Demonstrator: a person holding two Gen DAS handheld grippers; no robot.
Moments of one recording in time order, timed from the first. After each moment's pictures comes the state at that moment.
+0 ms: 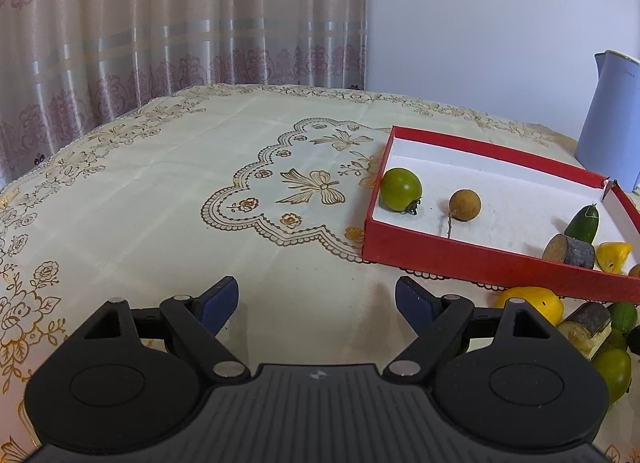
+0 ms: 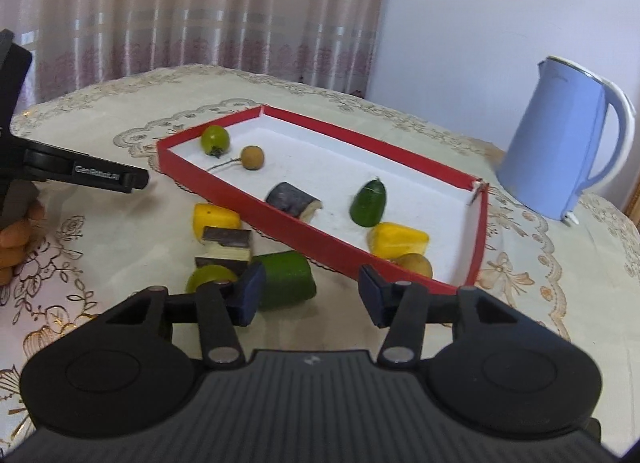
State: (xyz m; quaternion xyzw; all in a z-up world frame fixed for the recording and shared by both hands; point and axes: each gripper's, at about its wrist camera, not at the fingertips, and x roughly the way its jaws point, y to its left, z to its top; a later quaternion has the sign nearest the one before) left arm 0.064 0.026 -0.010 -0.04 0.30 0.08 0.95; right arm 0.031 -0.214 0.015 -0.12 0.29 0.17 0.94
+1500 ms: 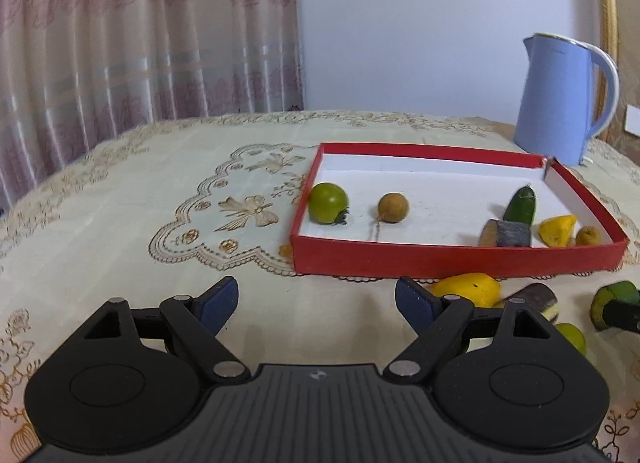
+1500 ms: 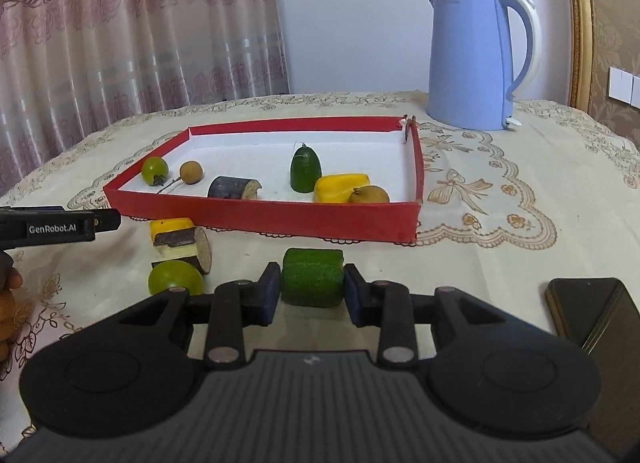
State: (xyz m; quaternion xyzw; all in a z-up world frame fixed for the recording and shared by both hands) left arm 0.054 -0.005 -0.003 0.02 0.27 -0.01 0.96; right arm 0.008 -0.244 -0.004 0.04 0.29 0.06 0.96
